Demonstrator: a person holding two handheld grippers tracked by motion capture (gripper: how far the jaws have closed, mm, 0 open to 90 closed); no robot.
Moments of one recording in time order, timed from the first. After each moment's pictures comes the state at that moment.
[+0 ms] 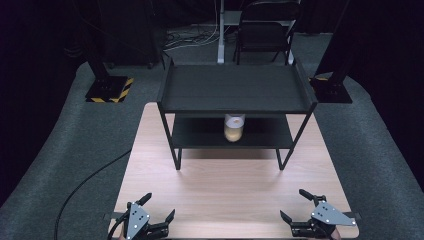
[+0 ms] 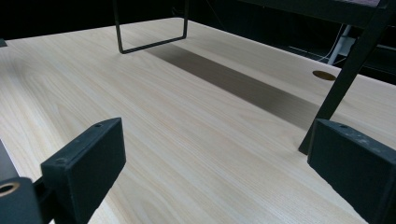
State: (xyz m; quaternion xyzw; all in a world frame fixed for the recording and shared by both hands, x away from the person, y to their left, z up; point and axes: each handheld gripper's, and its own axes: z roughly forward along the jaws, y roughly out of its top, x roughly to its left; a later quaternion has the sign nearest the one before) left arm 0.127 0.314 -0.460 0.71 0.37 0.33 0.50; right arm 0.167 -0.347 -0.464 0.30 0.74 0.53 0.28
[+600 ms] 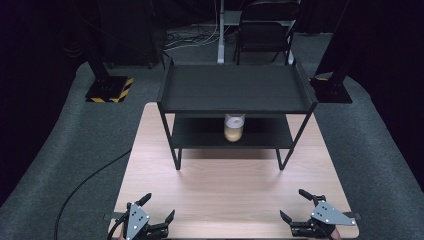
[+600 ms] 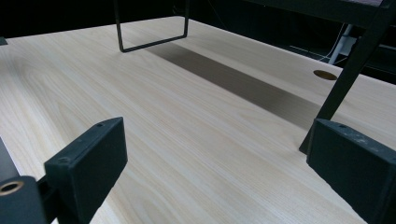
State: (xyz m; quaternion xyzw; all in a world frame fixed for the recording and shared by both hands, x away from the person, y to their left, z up) left arm 0.125 0.315 -0.460 0.71 0.37 0.33 0.50; right arm 0.168 -0.346 -0.463 0.30 0.75 0.52 0.28
